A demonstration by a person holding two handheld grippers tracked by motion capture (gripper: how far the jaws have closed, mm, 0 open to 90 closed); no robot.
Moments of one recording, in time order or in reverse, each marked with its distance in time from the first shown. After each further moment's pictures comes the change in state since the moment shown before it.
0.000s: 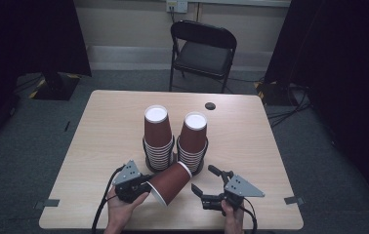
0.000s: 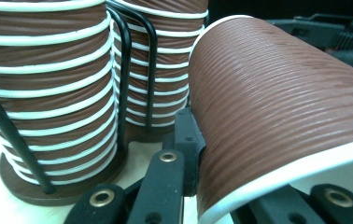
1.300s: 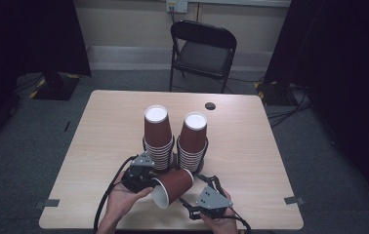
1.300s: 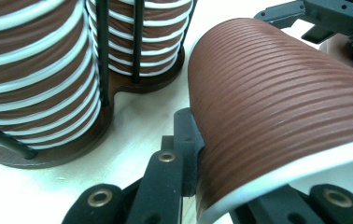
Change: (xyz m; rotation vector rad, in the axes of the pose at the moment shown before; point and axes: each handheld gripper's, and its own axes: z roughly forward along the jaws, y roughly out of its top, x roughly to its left) left arm 0.007 0.030 0.022 0.370 -0.064 -0.048; right arm 0.033 -0.017 0.026 0.274 0.009 -0.421
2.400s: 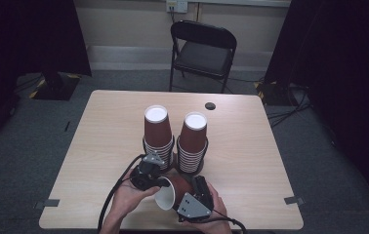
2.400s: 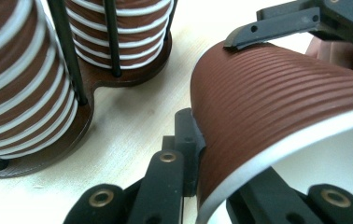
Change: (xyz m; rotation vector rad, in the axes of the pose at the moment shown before) left arm -0.006 0.016 0.013 0.097 -0.025 0.000; right arm 0.025 0.024 0.020 0.027 -0.020 -0.266
